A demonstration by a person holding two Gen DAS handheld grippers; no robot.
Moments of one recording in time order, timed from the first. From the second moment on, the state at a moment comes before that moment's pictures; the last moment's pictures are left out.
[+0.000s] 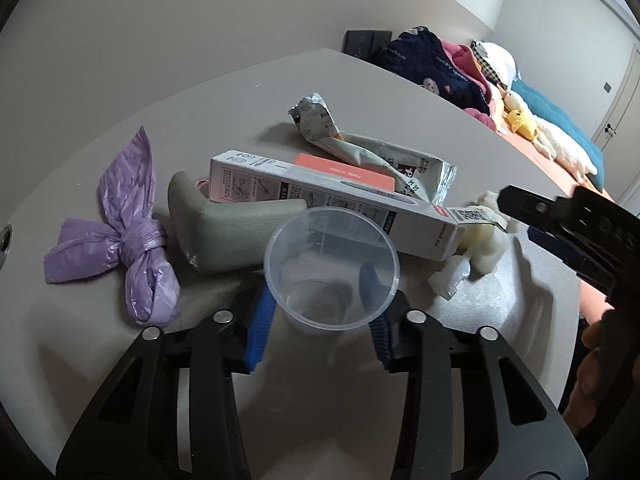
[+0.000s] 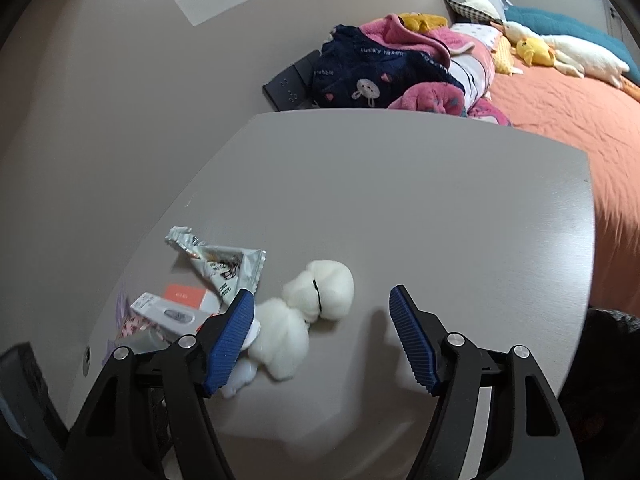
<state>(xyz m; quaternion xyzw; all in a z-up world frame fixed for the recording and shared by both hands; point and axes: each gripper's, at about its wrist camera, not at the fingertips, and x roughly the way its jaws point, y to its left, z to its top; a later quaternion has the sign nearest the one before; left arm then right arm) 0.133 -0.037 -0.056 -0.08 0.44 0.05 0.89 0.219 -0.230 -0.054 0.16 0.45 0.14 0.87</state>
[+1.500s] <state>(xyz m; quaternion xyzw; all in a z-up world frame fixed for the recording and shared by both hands) 0.062 -0.055 0.008 -0.10 0.37 0.03 0.92 0.129 -0.259 0.051 0.16 0.35 0.19 0.91</state>
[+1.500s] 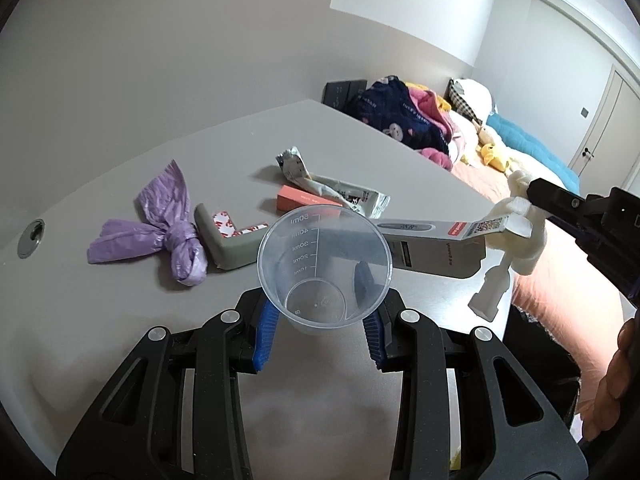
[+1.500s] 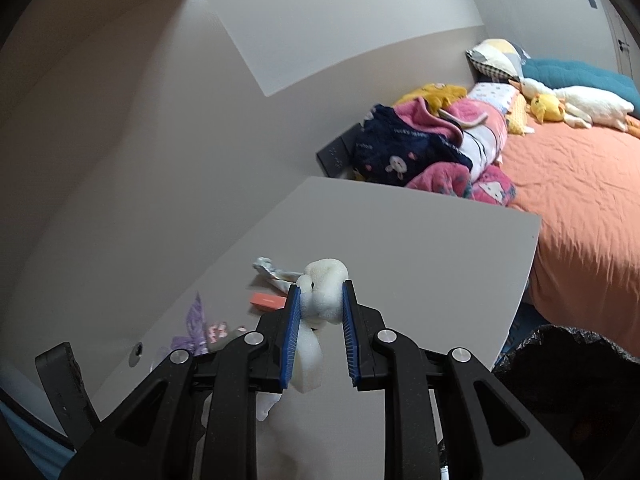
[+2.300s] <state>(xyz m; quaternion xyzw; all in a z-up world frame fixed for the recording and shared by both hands) 0.007 -0.065 0.047 -0.11 0.33 0.01 0.94 0.063 -0.265 0.103 0.14 0.29 0.20 0.92</state>
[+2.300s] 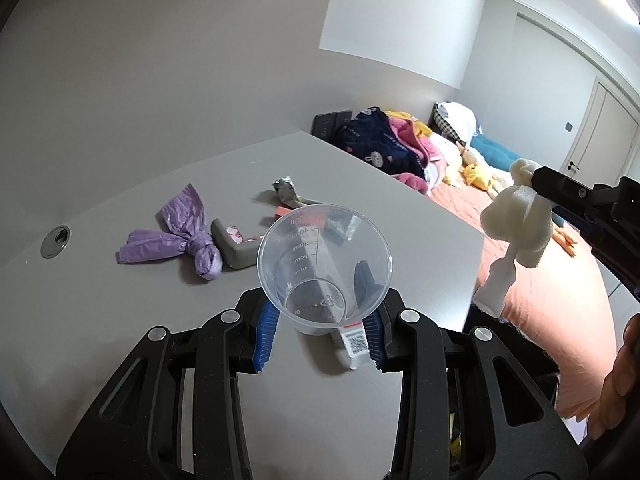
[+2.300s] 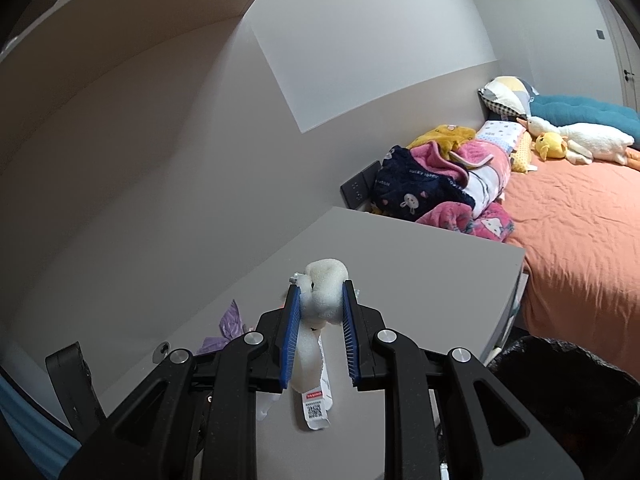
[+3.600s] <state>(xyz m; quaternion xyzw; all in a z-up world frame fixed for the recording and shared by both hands) -0.002 -0.230 0.022 -0.05 0.38 -0.14 0.91 -0.017 -0.434 0.057 0.17 0.31 0.06 0.93</state>
